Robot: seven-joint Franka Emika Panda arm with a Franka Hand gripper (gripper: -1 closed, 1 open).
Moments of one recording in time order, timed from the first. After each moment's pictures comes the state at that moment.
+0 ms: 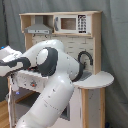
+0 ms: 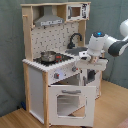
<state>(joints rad) -0.89 0.61 2.01 -2.24 -0.87 1.85 -0.10</state>
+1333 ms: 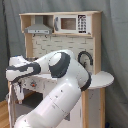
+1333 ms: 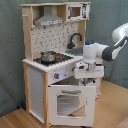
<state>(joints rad) -0.77 0.77 1.77 -2.28 -0.82 1.91 -0.26</state>
